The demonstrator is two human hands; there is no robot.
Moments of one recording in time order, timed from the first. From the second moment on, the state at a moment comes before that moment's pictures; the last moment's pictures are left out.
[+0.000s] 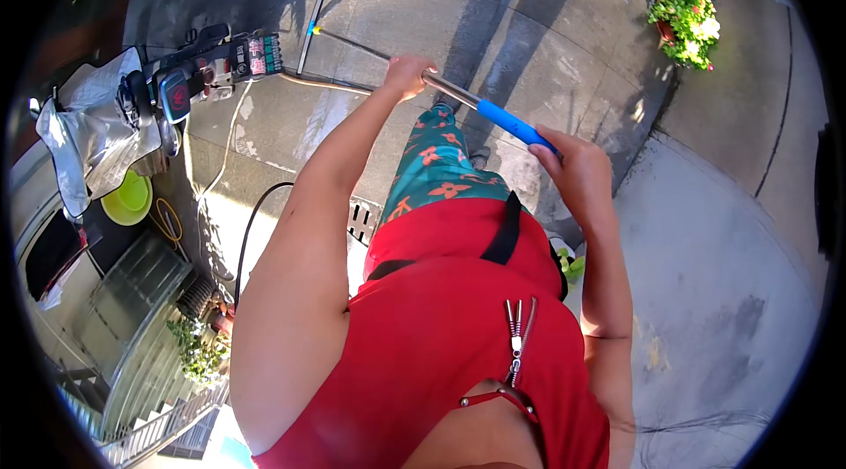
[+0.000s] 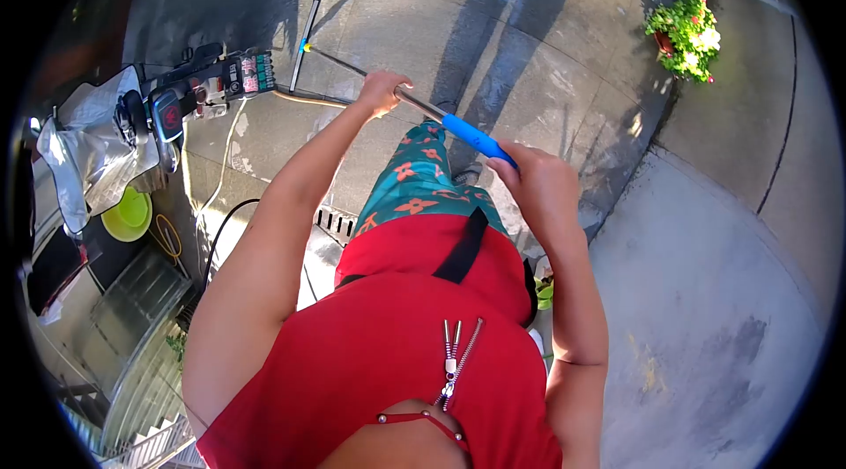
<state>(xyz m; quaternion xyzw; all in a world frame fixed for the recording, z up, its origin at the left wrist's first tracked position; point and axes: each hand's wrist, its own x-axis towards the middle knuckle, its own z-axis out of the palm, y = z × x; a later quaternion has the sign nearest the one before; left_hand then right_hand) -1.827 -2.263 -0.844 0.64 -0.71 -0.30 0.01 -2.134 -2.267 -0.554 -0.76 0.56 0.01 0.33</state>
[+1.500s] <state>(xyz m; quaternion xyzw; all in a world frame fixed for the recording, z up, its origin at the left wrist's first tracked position) -1.958 -1.982 -0.810 0.41 -0.83 -0.36 0.11 -2.171 -1.845 -0.481 -0.49 0.82 -0.14 0.25</state>
